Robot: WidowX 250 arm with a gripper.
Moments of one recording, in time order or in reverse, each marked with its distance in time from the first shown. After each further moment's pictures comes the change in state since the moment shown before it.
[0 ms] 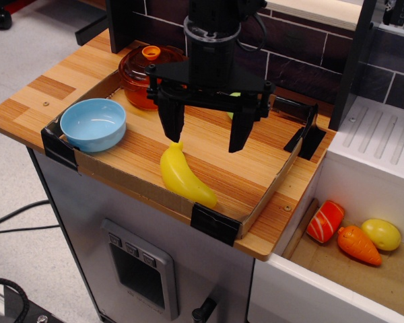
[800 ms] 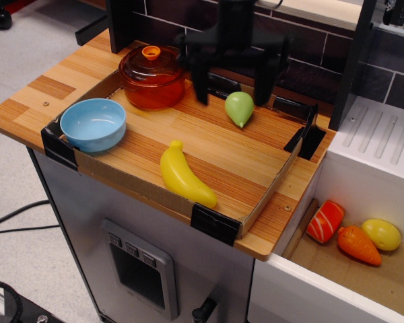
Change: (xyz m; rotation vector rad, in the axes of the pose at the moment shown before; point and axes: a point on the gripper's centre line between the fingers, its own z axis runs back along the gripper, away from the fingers) arm 0.073 -0.016 -0.003 -0.039 0.068 0.223
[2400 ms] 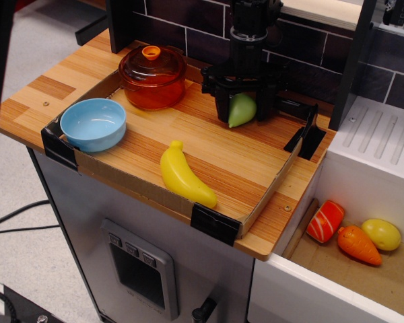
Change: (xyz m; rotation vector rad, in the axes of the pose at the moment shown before) arm 0.064 -0.020 -0.080 0.004 0.027 0.063
